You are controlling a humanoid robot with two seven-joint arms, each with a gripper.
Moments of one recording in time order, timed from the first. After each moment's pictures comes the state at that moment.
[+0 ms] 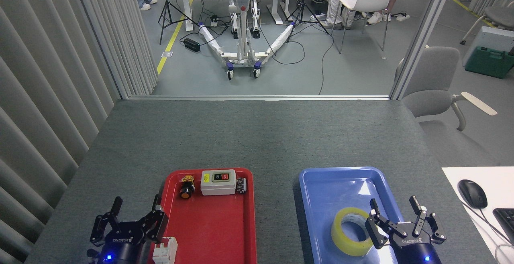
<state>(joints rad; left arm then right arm) 0.10 0.15 -0.03 -1.64 -1.27 0.05 0.14 0.13 -0.23 0.01 -1.60 1.32 -0.02 -0.13</state>
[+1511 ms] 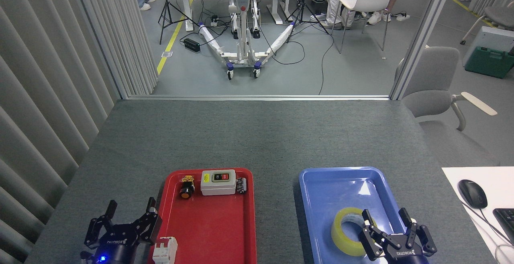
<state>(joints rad) 0.10 0.15 0.01 -1.60 -1.26 -0.01 0.13 0.18 -0.19 0.00 -1.60 1.21 -0.11 -0.13</state>
